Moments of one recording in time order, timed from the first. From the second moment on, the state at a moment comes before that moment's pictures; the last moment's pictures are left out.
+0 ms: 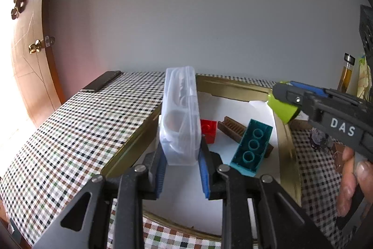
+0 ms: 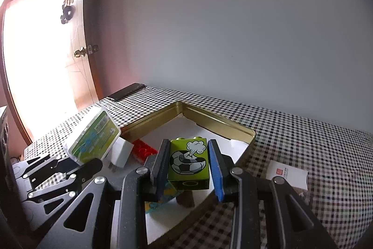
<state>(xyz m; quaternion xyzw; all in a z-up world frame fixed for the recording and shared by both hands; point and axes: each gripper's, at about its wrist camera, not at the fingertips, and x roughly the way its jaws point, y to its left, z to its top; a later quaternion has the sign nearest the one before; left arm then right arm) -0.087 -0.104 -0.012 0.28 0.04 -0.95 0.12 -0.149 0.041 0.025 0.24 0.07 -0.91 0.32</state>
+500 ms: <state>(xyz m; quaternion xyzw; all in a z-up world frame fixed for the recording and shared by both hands) -0.106 -0.111 -0.020 0.32 0.04 -0.94 0.12 -0.169 0.018 0.006 0.27 0.09 -0.91 0.31</state>
